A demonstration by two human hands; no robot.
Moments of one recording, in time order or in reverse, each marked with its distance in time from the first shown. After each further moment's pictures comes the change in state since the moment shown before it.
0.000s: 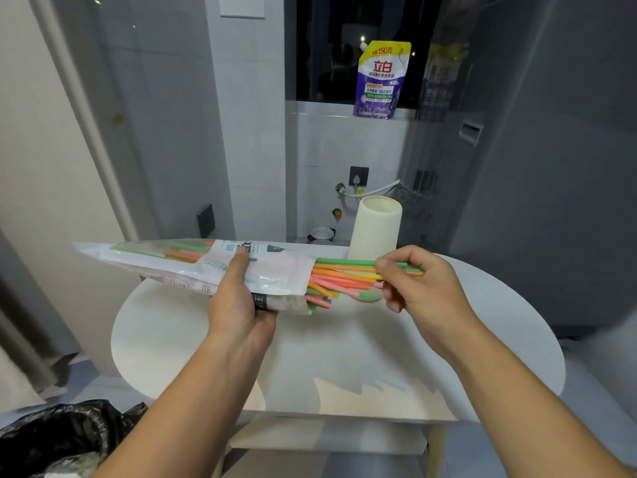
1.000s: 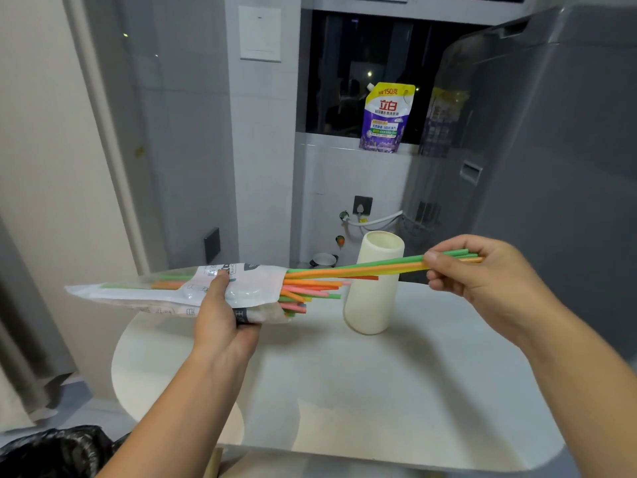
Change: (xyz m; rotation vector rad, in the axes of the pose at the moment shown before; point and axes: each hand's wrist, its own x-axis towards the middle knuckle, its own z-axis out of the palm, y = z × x) left_hand 0.022 0.025 0.003 -0.130 0.008 0.002; right_hand 0.023 -0.074 -0.048 -0.003 -0.005 -0.023
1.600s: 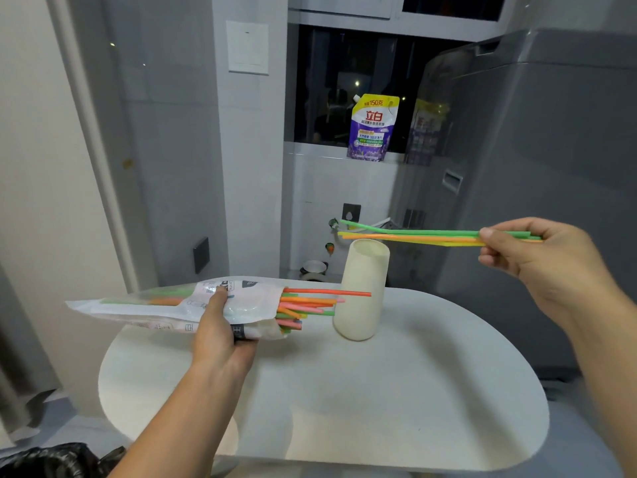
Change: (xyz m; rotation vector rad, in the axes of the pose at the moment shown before) left_hand 0.000 -0.012 -0.006 0.042 0.036 -0.025; right_hand 0.008 -0.028 -0.057 -0.080 0.328 -0.110
